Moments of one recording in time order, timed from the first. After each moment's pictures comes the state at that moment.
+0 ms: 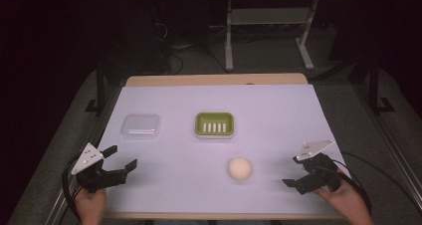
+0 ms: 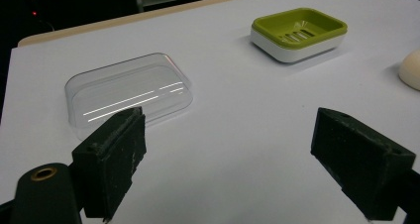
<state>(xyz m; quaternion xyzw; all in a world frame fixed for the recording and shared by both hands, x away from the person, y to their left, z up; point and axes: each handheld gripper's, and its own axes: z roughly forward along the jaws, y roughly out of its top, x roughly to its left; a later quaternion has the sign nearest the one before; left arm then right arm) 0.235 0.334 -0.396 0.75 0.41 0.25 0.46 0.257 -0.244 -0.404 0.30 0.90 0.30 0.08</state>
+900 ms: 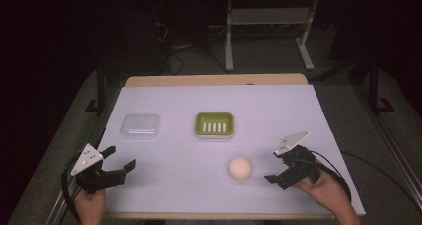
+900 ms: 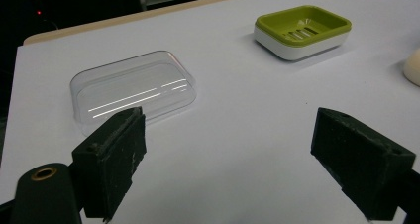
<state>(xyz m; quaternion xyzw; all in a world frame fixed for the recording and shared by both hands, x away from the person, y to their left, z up) 0.233 0.336 -0.397 0.74 0.41 0.26 0.46 0.275 -0.194 -0.389 0.25 0.92 0.30 0.06</state>
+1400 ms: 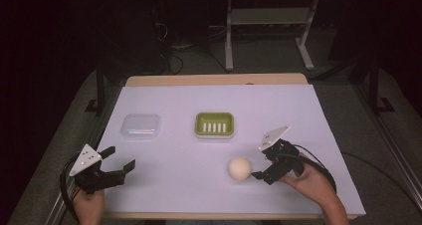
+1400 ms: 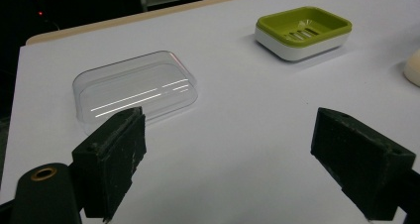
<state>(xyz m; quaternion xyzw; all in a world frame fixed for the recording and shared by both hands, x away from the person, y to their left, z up) 0.233 0.338 -0.397 0.74 0.41 0.26 0.46 0.291 -0.158 -0.385 0.21 0.93 0.29 0.06</state>
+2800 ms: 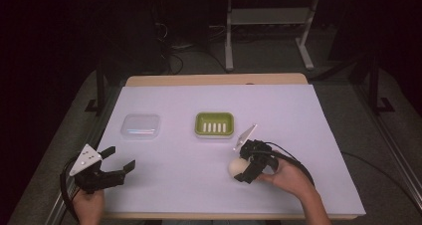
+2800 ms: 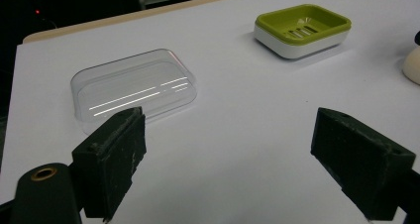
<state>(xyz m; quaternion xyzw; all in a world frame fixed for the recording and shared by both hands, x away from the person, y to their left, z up) 0.233 0.339 -0.397 0.74 0.41 0.25 0.46 0.315 -0.103 -0.413 0.18 0.95 0.23 0.00</state>
